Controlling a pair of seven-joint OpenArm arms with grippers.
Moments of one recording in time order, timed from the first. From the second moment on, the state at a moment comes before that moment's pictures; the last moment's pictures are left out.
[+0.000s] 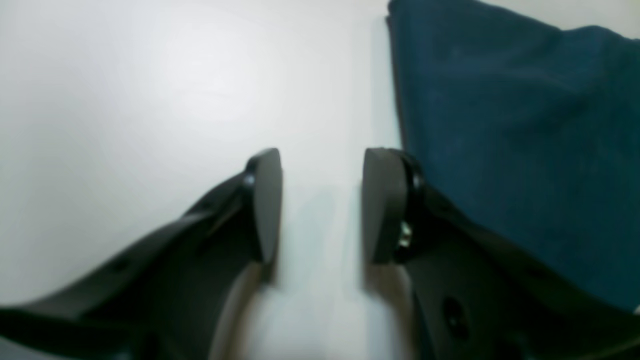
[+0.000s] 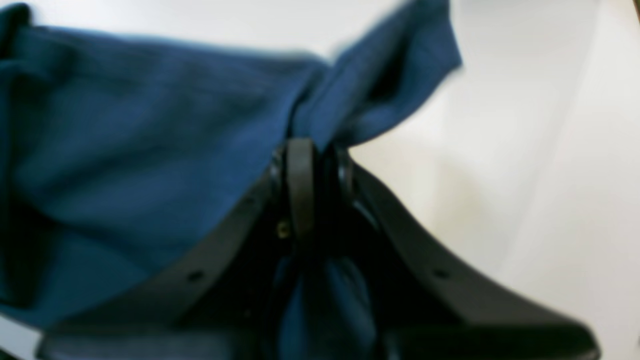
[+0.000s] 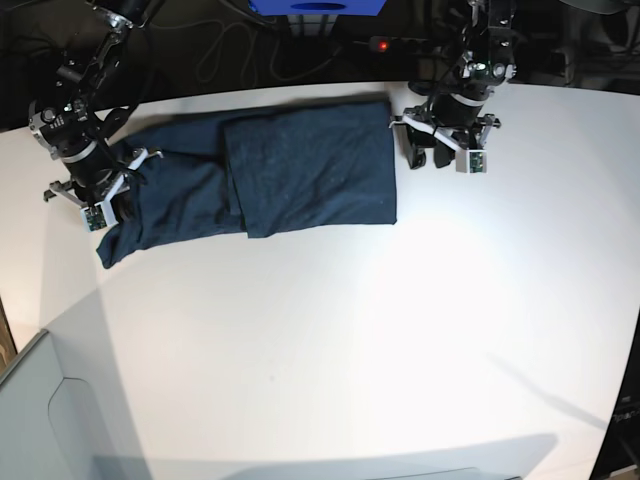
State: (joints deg) left arm 29.5 -9.4 -3.7 102.9 -23.0 -5.1 26.8; right arm -13.5 1.3 32.2 108.6 3.1 46.7 -42.0
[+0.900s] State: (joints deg) left arm 27.6 -9.6 -0.3 102.8 -22.5 -5.1 27.2; right arm -10.3 0.1 -14.3 109.5 2.2 46.7 -42.0
